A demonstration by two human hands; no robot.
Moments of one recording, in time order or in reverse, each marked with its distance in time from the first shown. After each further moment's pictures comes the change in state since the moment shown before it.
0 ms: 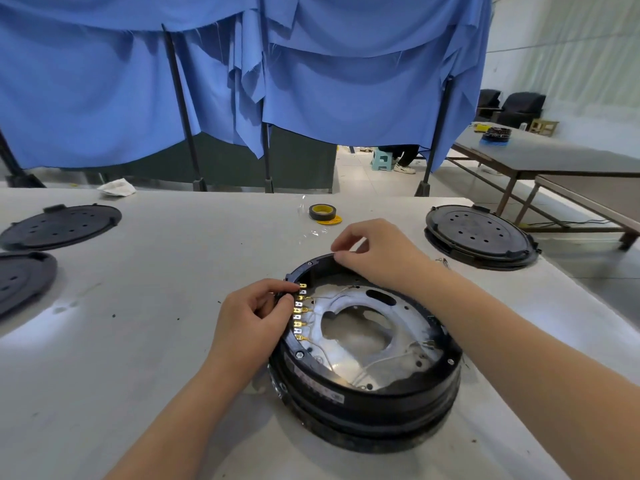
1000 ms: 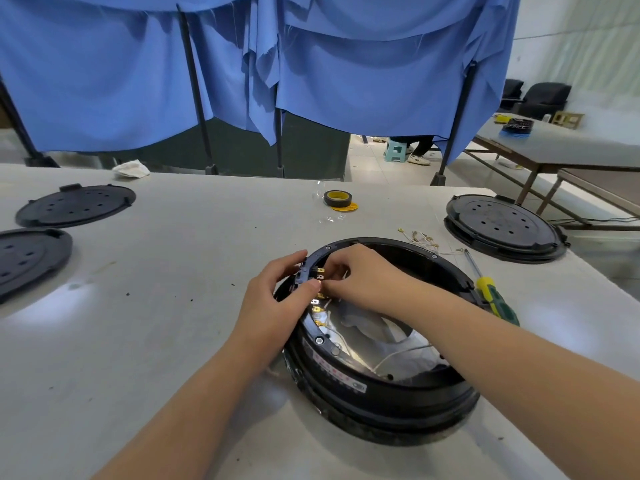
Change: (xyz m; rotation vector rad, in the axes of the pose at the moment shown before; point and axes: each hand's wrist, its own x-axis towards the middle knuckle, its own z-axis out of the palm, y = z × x) left_hand -0.003 0.006 0.002 -0.174 -0.054 -0.215; right_hand -0.007 -0.010 0.056 0.038 -0.230 0.030
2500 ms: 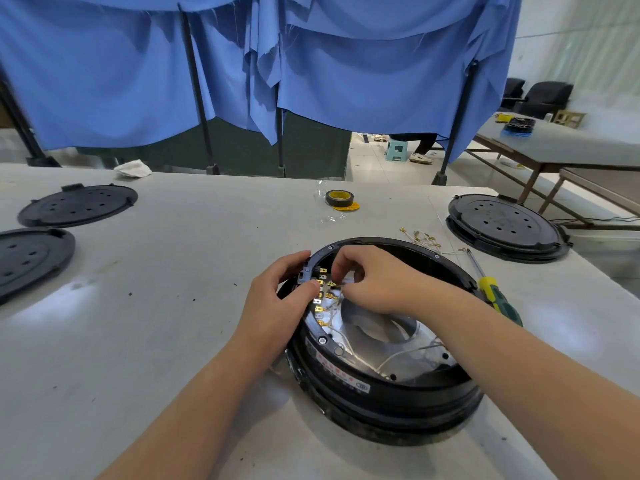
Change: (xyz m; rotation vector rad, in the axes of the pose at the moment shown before) left_hand 0.004 -0.005 0.000 -0.015 -0.022 0.013; right_hand -0.010 0.003 -0.011 0.032 -0.030 0.023
